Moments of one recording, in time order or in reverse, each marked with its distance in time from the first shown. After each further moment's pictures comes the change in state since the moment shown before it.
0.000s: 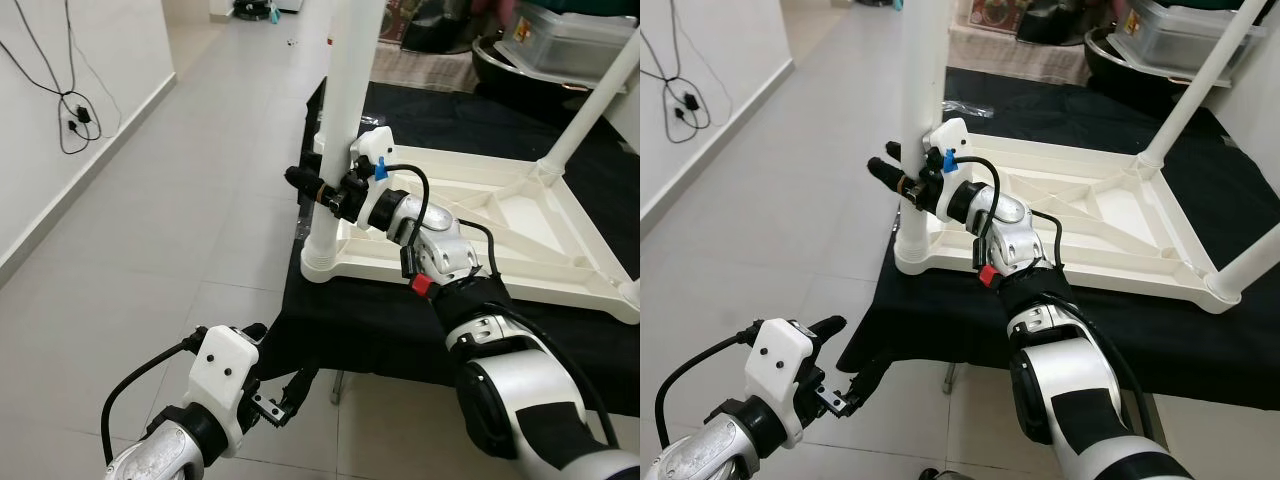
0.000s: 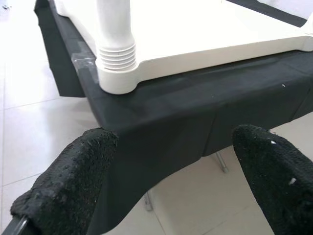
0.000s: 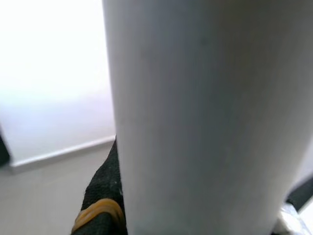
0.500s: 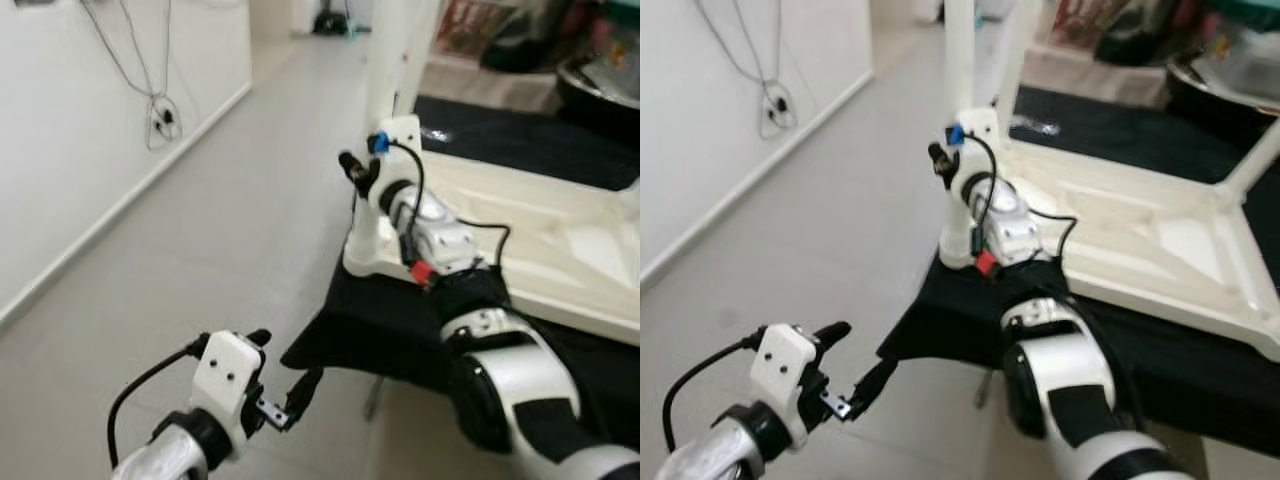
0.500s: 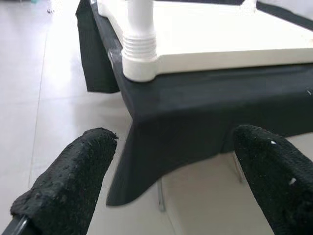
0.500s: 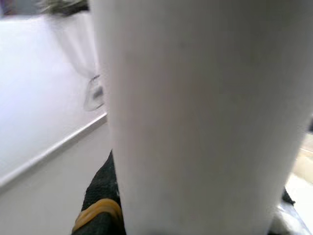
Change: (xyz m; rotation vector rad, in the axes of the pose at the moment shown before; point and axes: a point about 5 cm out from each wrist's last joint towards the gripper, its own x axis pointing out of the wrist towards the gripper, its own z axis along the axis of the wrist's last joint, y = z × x) left arm 0.007 0.004 0.001 0.009 -0.019 -0.001; right arm -0.008 -0.024 -0.003 0.178 0.029 -0.619
